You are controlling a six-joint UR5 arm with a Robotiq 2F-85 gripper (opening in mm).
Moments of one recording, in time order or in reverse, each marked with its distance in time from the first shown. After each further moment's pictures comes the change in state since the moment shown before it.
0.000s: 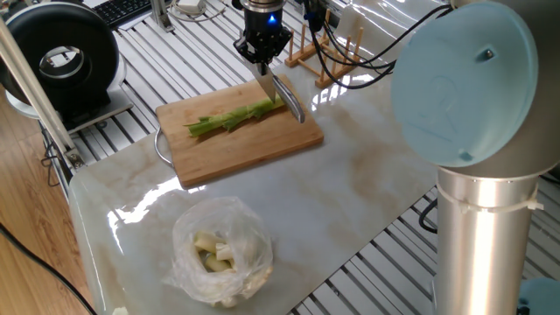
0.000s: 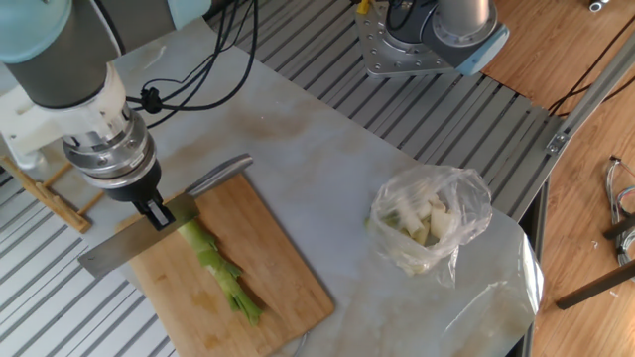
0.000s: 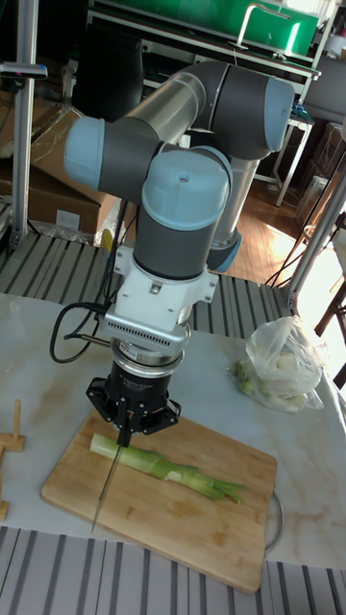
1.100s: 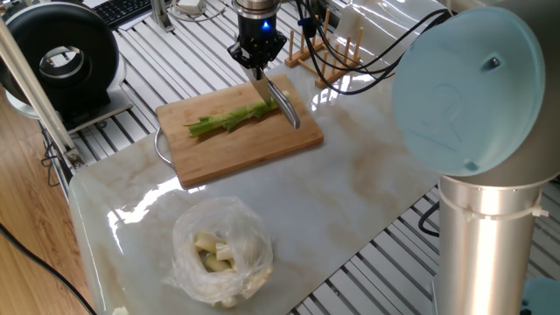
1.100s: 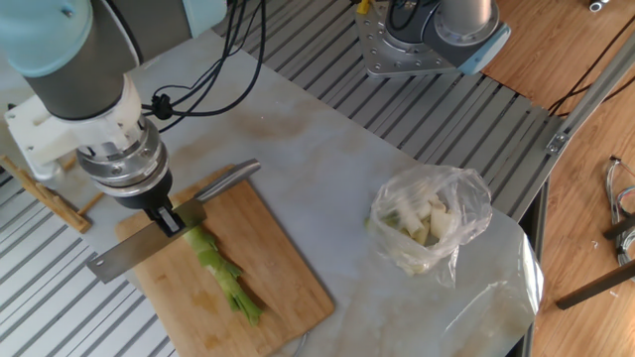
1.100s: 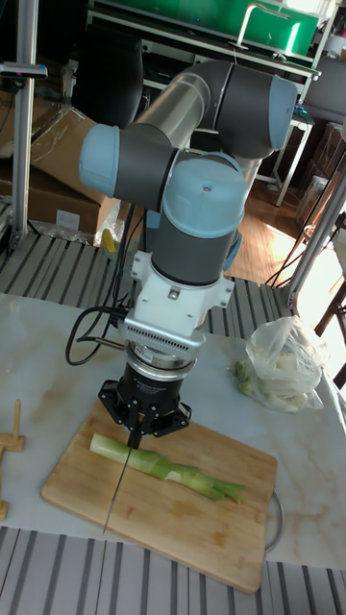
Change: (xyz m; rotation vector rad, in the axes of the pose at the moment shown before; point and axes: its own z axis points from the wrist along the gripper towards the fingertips) arm 0.008 0.008 0.006 0.026 -0.002 -0.009
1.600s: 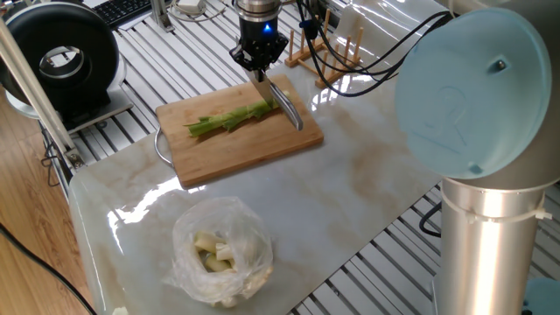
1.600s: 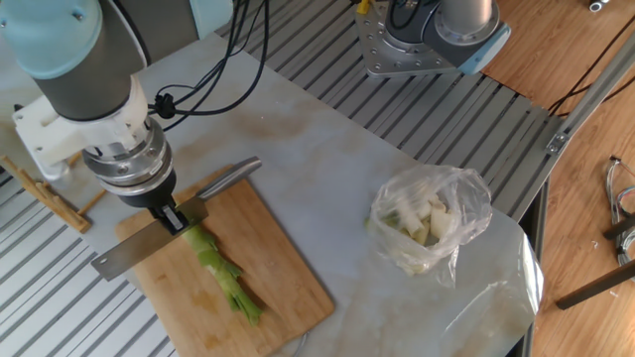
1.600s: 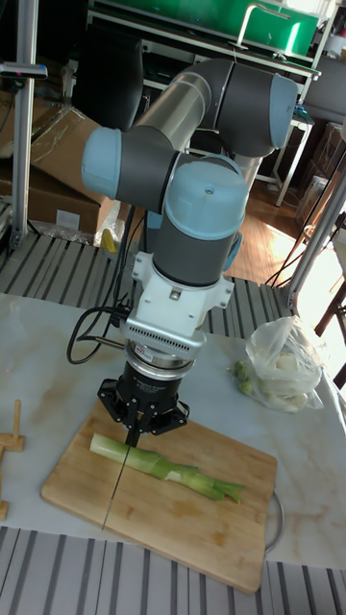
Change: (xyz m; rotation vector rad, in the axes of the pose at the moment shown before) arm 0.003 -0.004 0.004 0.011 -0.003 -0.012
